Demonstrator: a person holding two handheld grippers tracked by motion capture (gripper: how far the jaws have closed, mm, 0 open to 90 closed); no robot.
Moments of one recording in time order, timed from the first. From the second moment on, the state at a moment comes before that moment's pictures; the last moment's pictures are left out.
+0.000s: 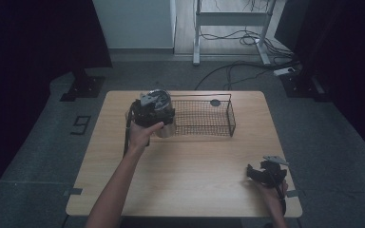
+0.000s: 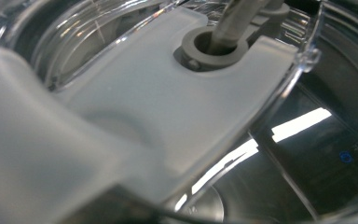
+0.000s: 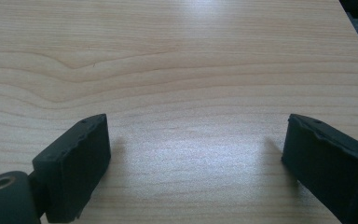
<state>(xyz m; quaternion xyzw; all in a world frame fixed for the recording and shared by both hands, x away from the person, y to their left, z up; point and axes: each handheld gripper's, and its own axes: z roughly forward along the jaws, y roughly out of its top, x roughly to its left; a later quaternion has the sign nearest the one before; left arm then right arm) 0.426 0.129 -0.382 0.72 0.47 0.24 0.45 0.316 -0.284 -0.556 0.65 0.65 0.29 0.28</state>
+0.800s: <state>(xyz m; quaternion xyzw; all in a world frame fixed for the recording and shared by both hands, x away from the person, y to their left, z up) 0.452 0.123 -0.365 0.71 0.47 0.25 0.45 0.315 -0.284 -0.556 0.65 0.65 0.29 0.27</state>
